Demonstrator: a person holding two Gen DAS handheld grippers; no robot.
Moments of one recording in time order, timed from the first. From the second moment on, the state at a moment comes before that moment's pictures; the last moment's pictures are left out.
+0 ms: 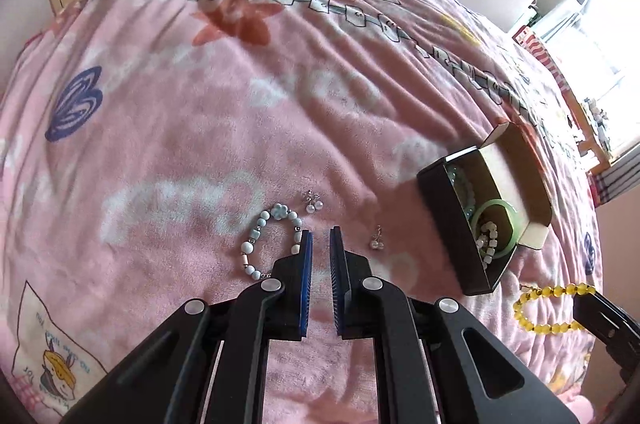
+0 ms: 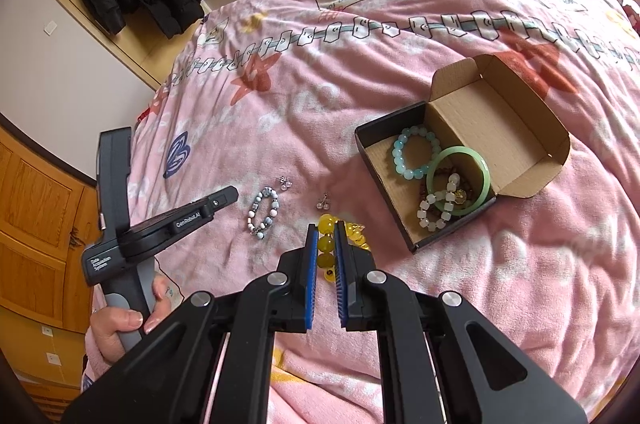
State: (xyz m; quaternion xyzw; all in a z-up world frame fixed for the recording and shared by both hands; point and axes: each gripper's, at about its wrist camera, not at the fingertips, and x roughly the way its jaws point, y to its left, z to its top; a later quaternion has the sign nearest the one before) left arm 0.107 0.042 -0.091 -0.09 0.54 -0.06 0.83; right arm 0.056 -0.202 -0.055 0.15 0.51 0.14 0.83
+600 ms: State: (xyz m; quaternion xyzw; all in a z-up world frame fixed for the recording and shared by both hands) left arm 0.129 0.084 -0.158 -0.14 0.58 -0.03 0.80; right arm 0.053 -0.200 -0.071 0.16 0.52 0.16 0.82
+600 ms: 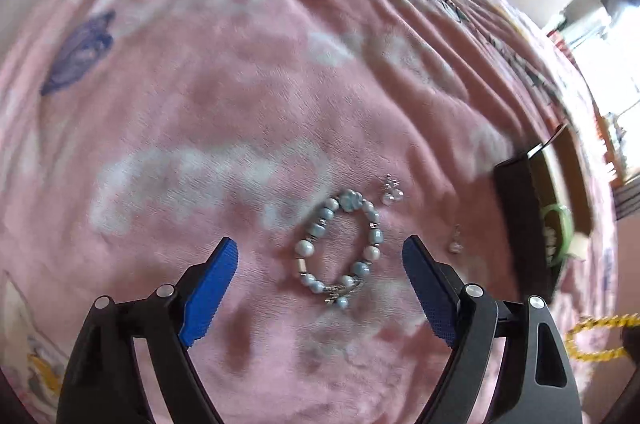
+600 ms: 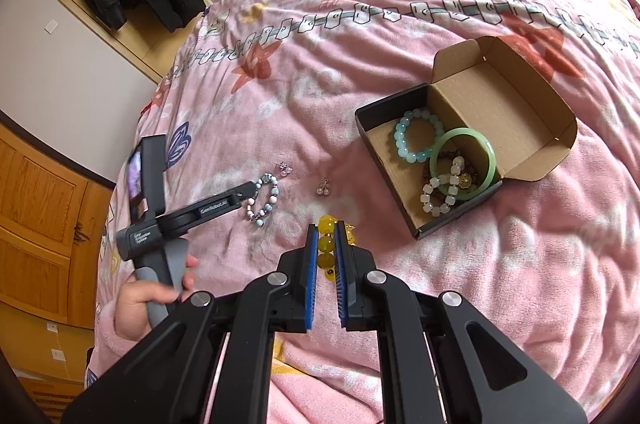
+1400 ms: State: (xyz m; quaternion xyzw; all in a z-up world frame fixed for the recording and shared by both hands) left arm 0.120 0.038 -0.148 -0.02 0.58 0.01 0.81; right arm 0.054 -0.247 -0.090 0.22 0.51 0.17 0.82
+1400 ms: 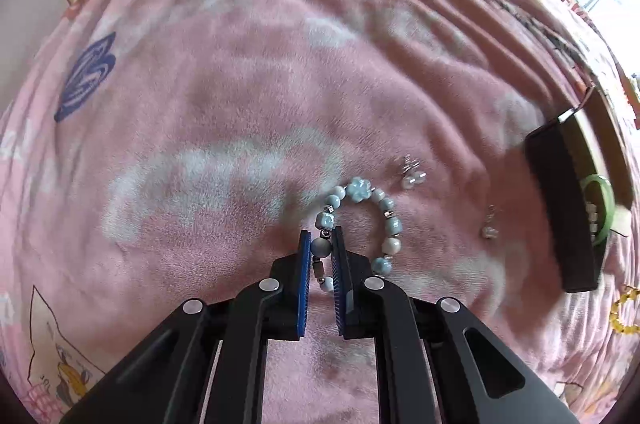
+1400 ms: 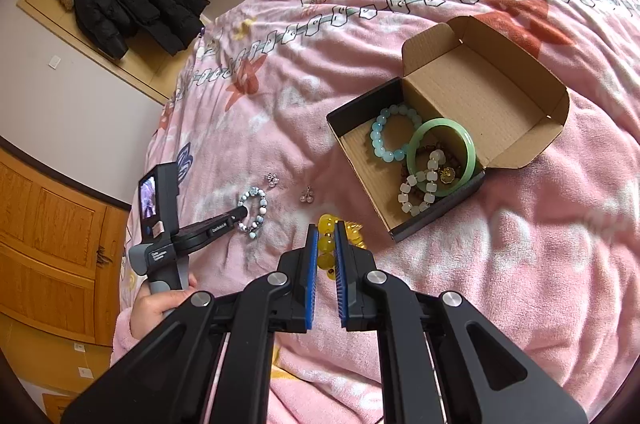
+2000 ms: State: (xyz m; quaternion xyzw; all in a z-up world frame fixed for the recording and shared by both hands) left arm 0.091 -0.031 -0.052 0.02 0.46 -0.06 0.88; right arm 0.051 -0.273 -0.077 0.23 0.49 0.15 0.83
